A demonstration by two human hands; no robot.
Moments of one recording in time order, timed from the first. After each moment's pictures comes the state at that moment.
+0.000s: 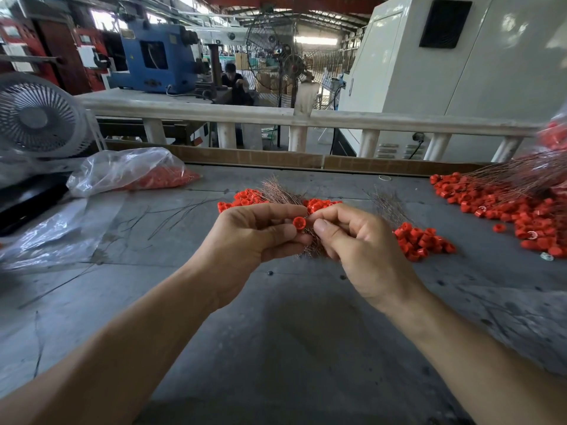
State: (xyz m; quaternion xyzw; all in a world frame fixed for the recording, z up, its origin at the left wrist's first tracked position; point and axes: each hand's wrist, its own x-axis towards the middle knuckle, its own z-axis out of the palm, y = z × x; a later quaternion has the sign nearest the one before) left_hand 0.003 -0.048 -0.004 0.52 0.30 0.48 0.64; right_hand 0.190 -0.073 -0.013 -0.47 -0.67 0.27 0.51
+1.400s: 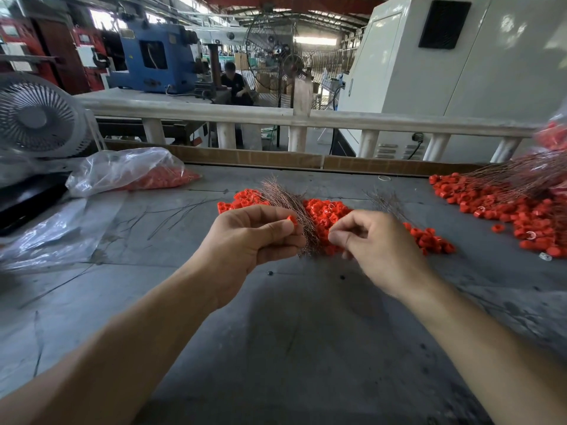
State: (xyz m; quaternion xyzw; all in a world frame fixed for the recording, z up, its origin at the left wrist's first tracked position) left_hand 0.003 -0.046 -0.005 0.48 0.33 0.49 0.65; right_hand 0.221 -0.054 -0.018 -0.61 -0.65 0.18 0.41
